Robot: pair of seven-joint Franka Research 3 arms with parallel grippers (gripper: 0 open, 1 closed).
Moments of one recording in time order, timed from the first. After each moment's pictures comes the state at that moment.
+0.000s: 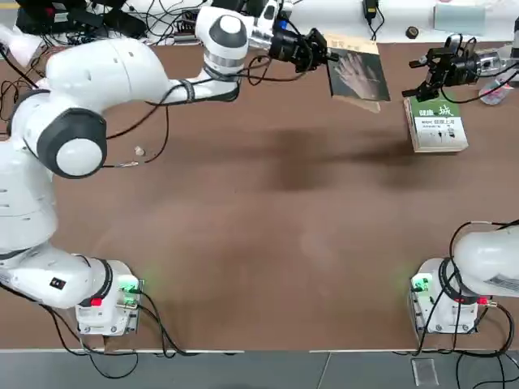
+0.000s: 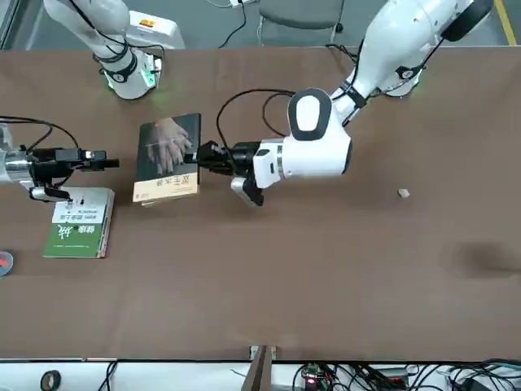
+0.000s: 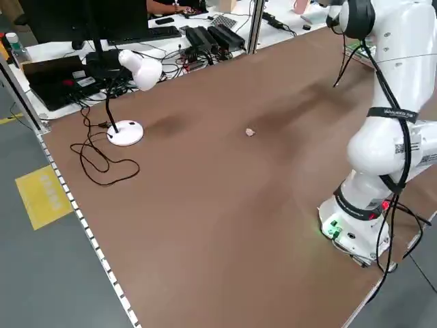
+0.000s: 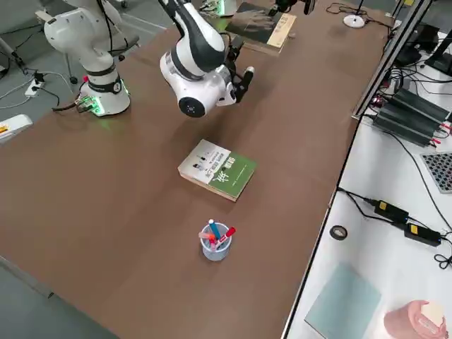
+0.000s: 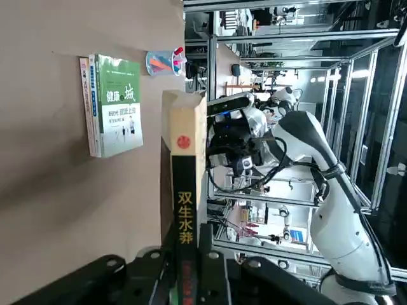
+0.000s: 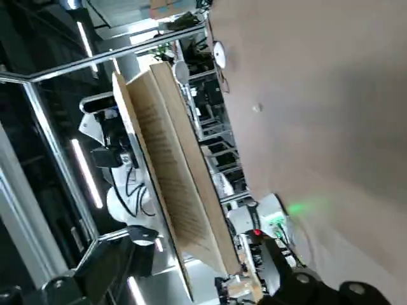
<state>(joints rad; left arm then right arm) -0.43 0.65 -0.46 -1.35 -1.31 2.42 0.25 -0.27 0.21 0.03 -2.12 1.27 1.39 -0.54</state>
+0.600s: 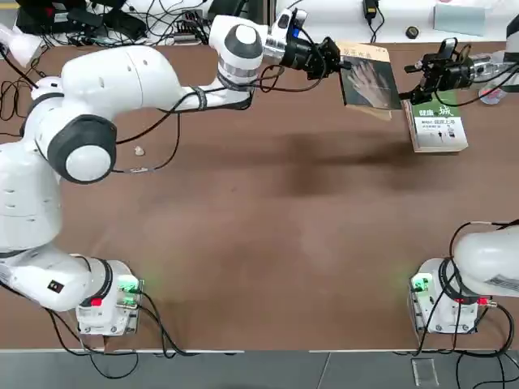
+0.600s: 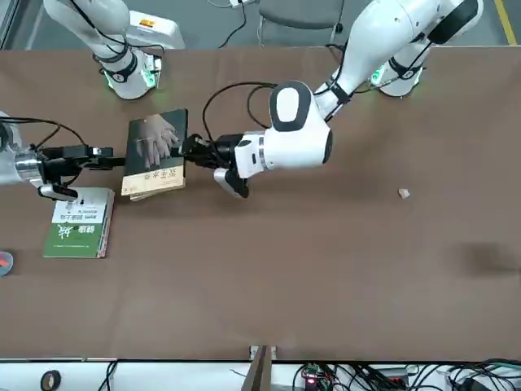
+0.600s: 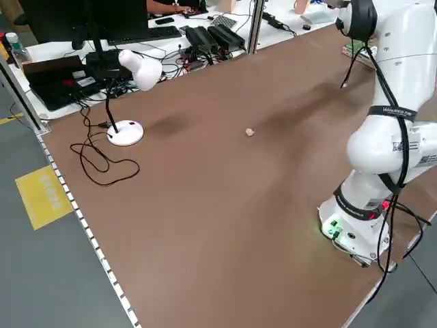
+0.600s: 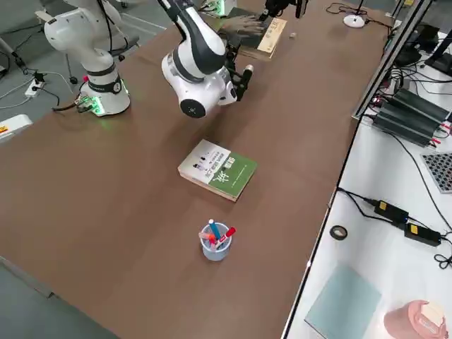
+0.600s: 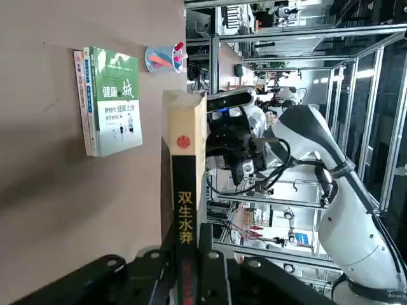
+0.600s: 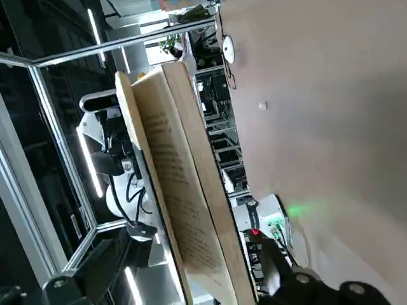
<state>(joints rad) -0.48 0.68 -0.46 -1.33 -1.31 2.47 0.25 -0.26 0.21 0.04 -2.13 1.28 1.39 -0.62</state>
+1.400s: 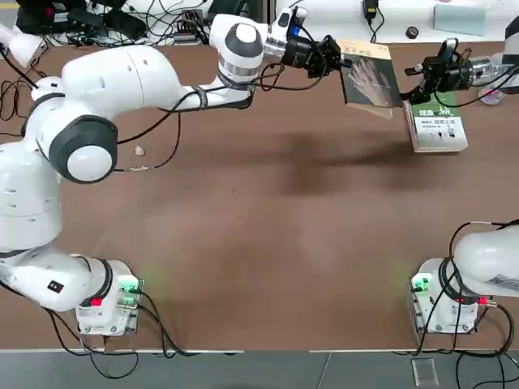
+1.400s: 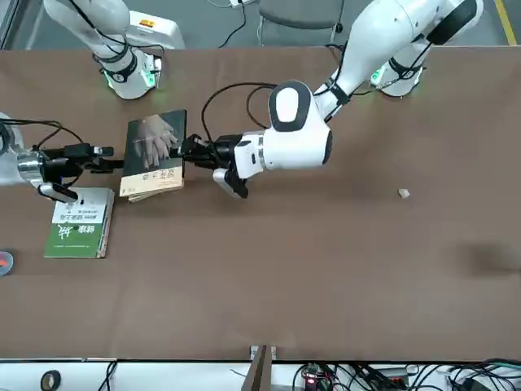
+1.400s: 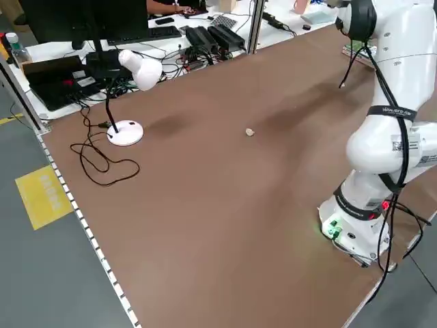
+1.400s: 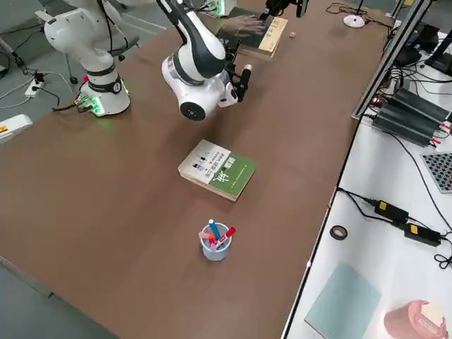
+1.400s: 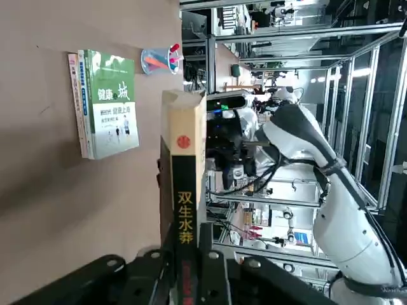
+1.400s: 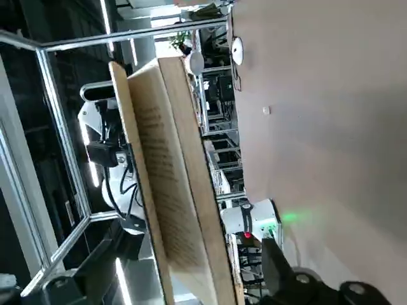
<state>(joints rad) -0.49 0.68 -0.46 -1.31 -1.31 2.47 0.25 -0.26 0.24 0.04 -2.13 1.28 1.37 -0.73</state>
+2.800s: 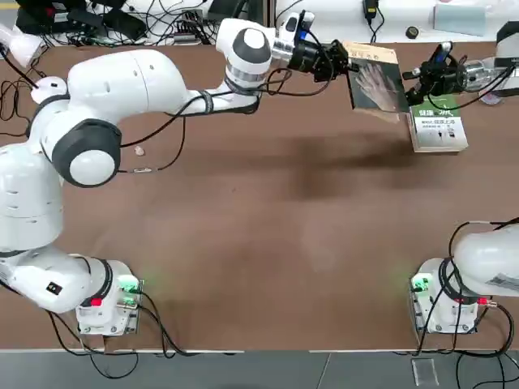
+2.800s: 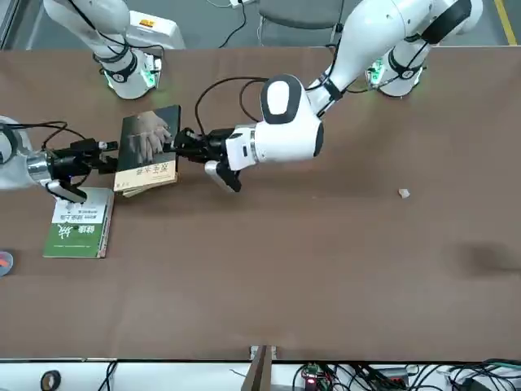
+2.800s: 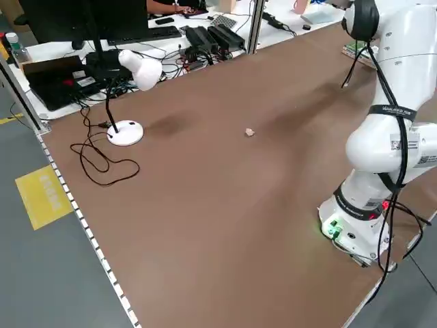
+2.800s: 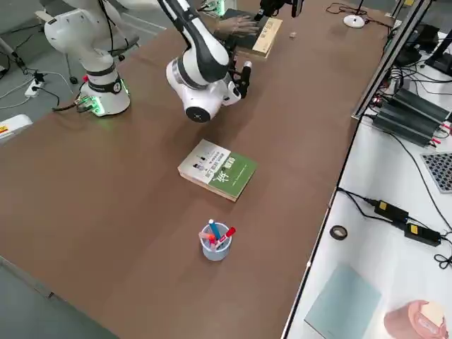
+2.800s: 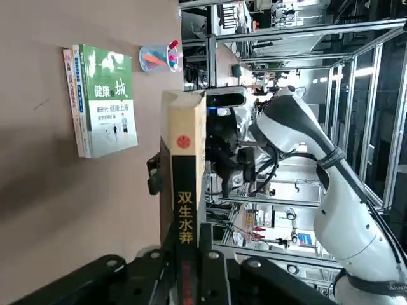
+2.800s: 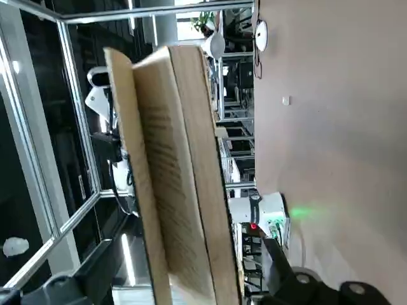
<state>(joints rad) -0.53 0.69 -0.46 -1.30 -1.31 2.51 0.25 -0.22 0.26 0.04 -2.13 1.29 1.32 -0.82</state>
